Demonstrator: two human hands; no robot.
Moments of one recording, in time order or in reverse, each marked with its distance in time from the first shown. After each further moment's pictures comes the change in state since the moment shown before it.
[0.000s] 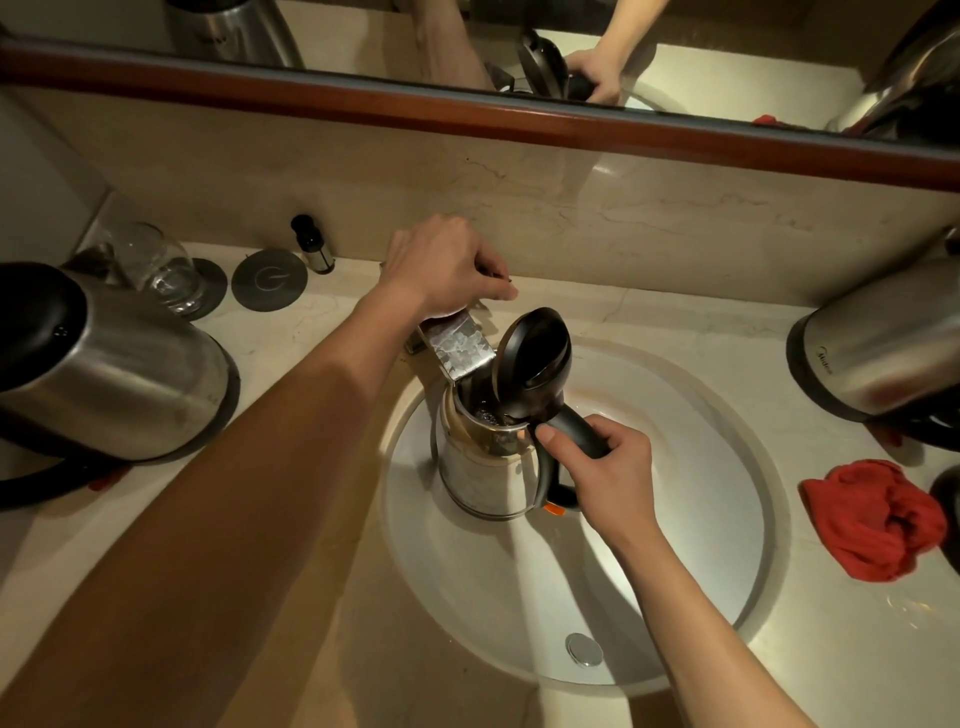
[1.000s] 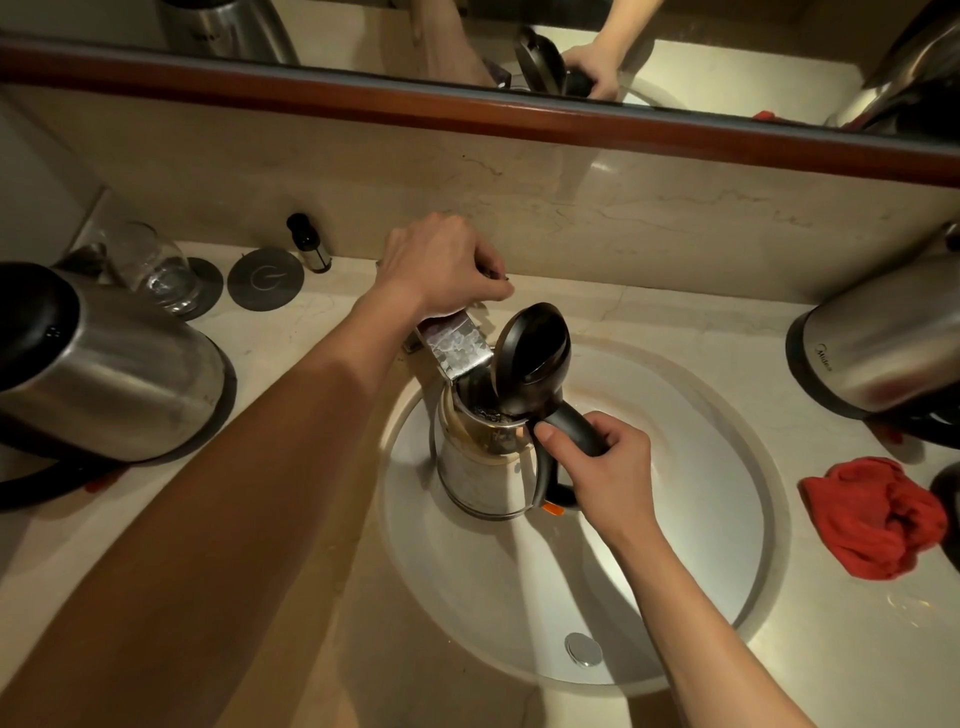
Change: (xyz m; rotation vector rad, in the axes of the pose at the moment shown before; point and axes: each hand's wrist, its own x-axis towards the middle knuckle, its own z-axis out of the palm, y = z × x) left_hand -0.002 0.004 -0.001 0.001 0.008 -0.017; right_hand 0.001 0.000 0.001 -0.002 0.033 -0.003
